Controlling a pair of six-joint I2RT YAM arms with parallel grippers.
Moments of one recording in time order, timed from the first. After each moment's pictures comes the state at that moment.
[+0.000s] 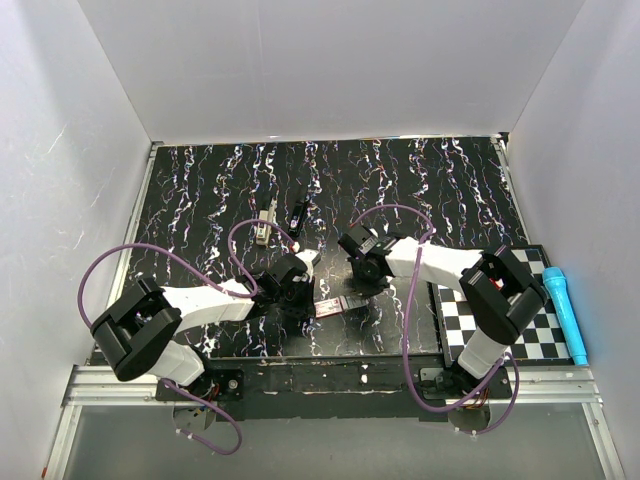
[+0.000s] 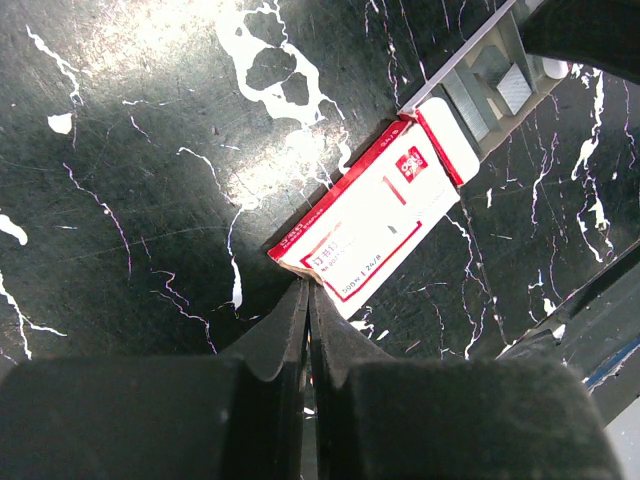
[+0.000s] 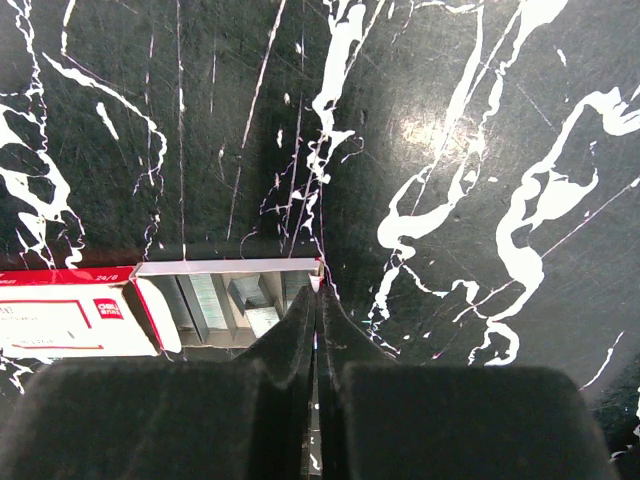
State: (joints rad) left arm -0.87 1.43 0.59 -0.05 0.10 -0.52; right arm 0.83 1.67 1.00 -0.64 0.12 0.59
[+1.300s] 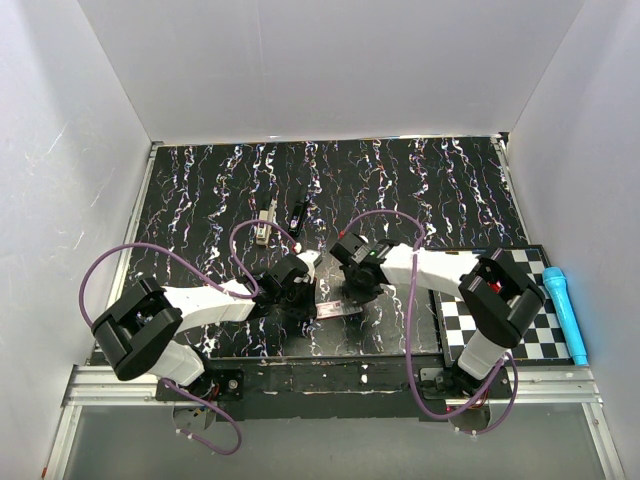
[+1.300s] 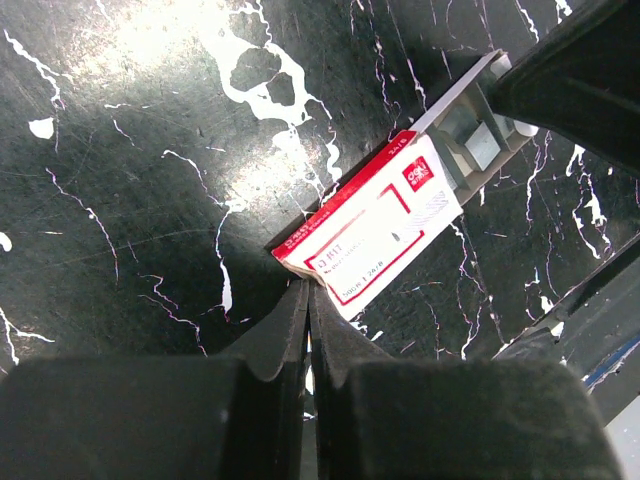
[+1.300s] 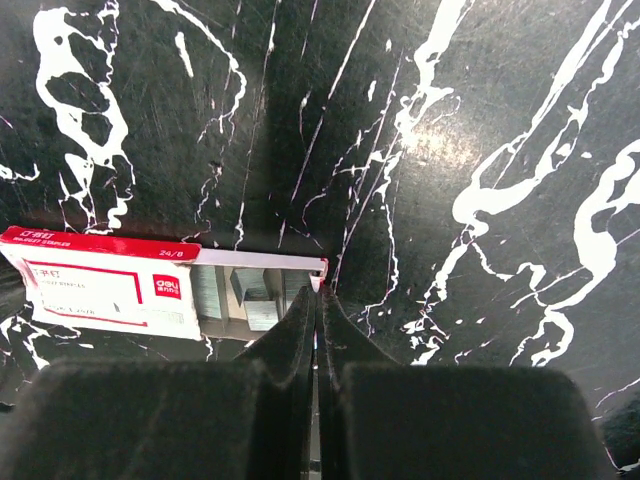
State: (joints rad) left arm -0.88 1.44 0.59 -0.04 0.10 -0.52; right arm 0.90 1.67 1.00 -0.63 0.10 0.59
